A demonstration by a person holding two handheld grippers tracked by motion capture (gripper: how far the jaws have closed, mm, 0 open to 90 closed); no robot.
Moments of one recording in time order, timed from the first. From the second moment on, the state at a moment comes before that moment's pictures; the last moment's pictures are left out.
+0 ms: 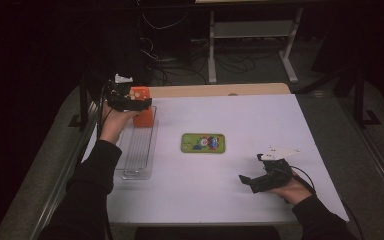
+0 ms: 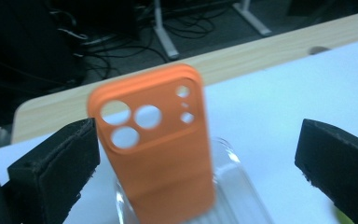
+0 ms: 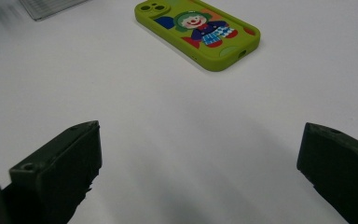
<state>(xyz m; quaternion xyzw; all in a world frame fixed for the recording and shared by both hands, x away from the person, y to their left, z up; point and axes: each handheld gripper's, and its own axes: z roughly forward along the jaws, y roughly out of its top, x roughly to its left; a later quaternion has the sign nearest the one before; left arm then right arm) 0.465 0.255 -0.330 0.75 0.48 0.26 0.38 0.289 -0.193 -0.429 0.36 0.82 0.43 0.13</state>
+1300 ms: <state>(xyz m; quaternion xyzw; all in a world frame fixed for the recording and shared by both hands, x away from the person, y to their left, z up) 0.390 0.171 -0.349 0.81 0.34 0.11 0.47 0.287 -0.191 -0.427 0.35 0.83 0.43 0.12</state>
